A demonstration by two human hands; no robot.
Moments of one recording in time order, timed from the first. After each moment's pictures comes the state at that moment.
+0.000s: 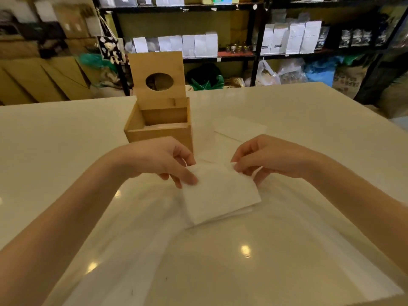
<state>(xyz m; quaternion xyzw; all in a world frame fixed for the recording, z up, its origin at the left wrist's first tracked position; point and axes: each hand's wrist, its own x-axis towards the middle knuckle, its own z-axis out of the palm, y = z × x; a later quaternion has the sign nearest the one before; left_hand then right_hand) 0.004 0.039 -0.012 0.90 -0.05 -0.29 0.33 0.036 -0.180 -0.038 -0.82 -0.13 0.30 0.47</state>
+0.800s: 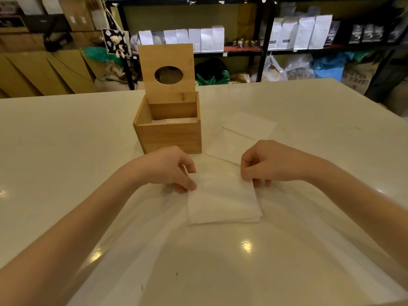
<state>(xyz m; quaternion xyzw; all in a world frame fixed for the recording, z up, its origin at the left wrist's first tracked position) 0.004 0.046 -0.043 0.92 -0.02 -0.25 0.29 0.023 -0.164 -0.039 -0.91 -0.18 0.23 0.28</state>
